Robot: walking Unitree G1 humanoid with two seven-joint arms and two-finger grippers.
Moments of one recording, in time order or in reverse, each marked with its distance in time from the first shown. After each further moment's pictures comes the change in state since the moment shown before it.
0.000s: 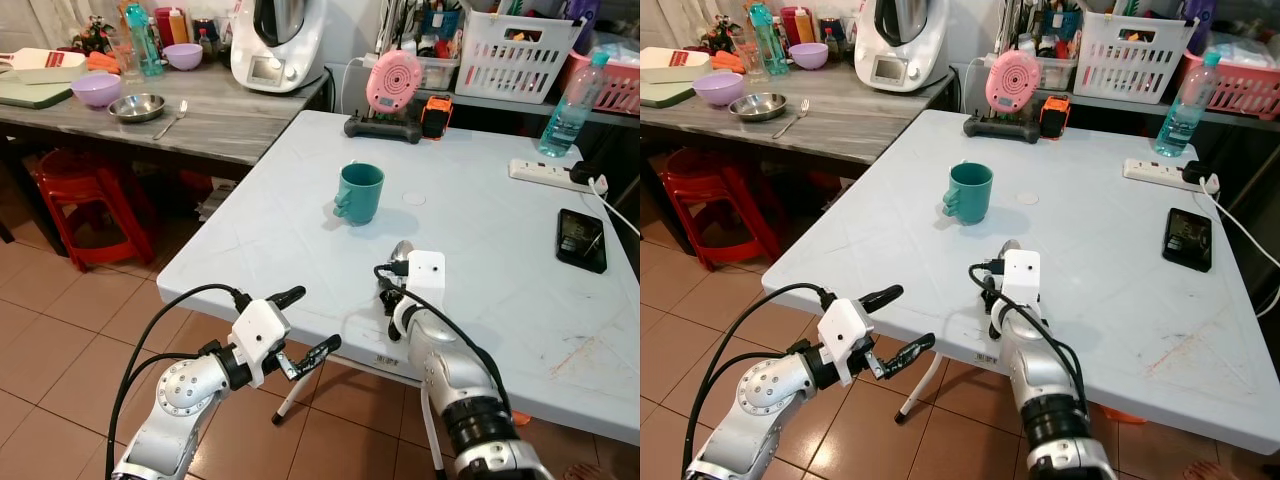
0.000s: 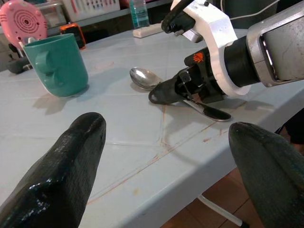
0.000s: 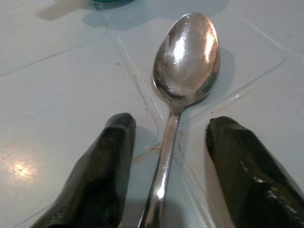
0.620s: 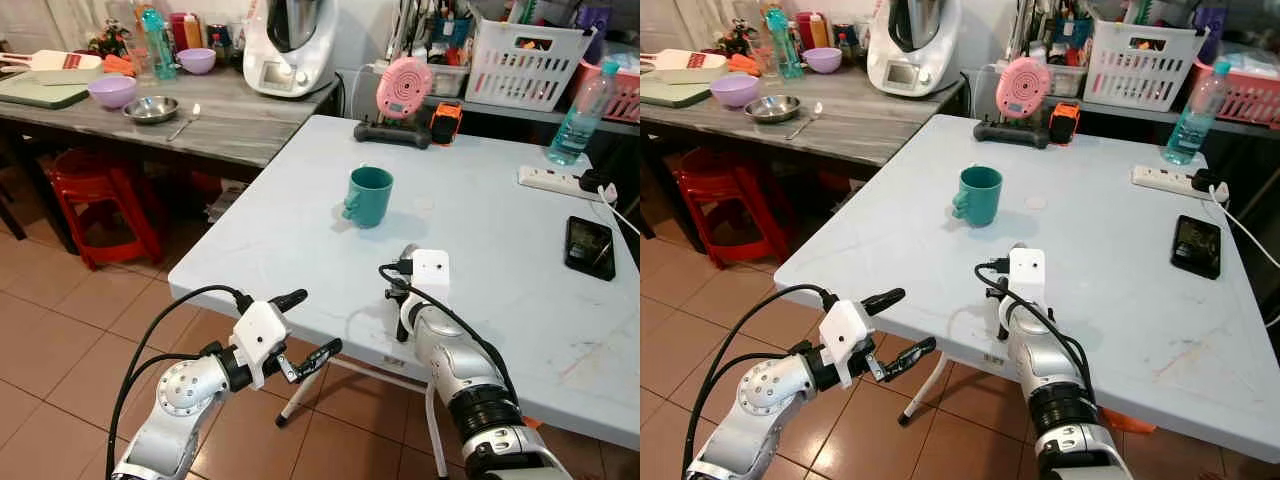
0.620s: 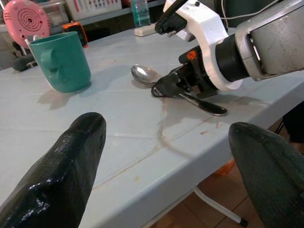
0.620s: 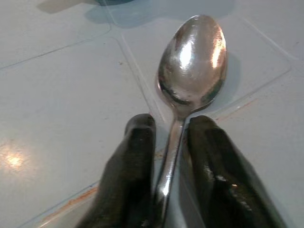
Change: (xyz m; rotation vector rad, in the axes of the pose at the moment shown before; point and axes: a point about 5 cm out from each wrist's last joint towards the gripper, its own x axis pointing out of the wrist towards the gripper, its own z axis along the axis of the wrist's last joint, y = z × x) left arm 0.000 -0.002 -0.001 -0.009 0.010 -0.025; right arm 0.007 -0.010 0.000 -0.033 0.029 -0.017
